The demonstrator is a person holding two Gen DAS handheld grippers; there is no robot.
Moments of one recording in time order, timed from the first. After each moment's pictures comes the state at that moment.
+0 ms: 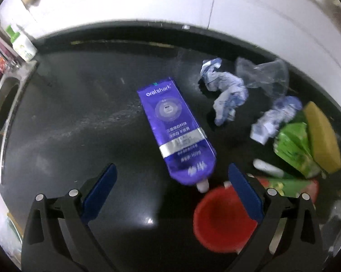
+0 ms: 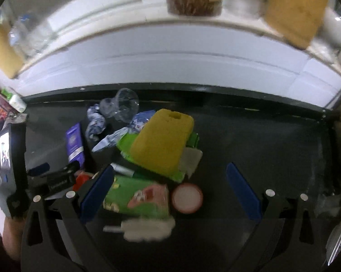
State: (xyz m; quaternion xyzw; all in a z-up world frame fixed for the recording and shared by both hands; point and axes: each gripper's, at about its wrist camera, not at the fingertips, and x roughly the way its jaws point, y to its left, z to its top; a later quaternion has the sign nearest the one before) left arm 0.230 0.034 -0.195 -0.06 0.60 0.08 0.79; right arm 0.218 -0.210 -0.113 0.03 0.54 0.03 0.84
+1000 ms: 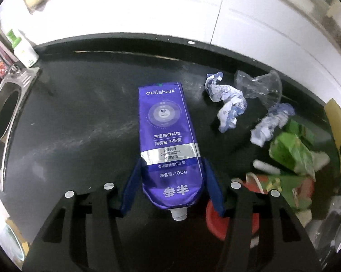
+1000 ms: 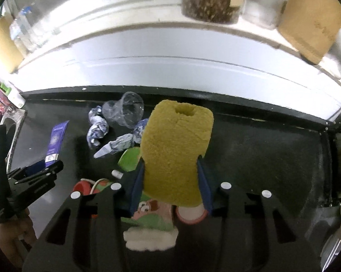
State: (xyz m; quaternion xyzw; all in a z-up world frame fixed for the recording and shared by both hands) left arm 0.222 0.061 -0.158 -0.05 0.57 0.06 0.82; right arm 0.215 -0.199 -0.103 0.01 0.53 0.04 0.85
